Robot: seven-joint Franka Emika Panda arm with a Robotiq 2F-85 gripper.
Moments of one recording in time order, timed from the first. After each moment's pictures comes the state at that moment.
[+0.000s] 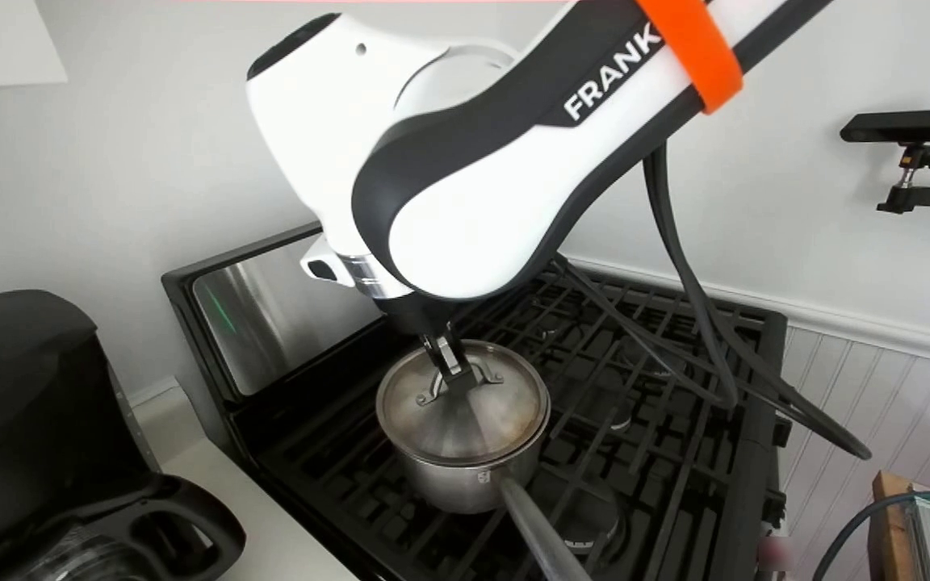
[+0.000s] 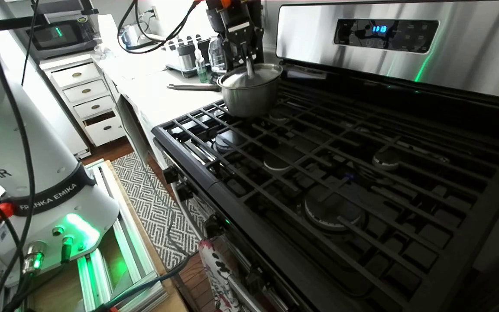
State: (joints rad) arm 0.12 0.17 0.12 -2.08 -0.46 2.11 -0.45
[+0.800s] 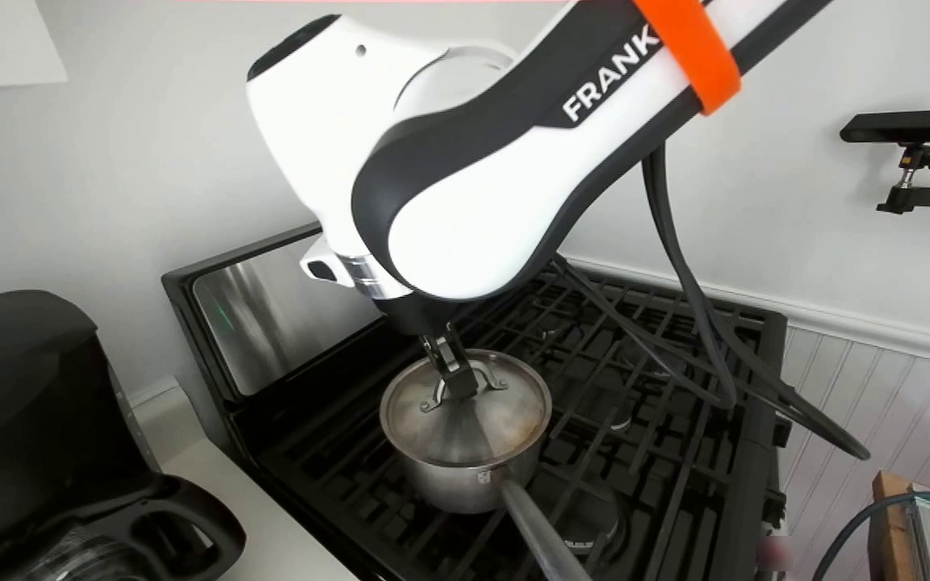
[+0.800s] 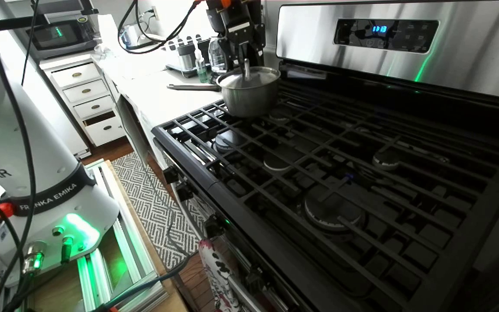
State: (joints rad) arm 0.12 0.17 0.12 -2.08 -0.46 2.11 -0.45
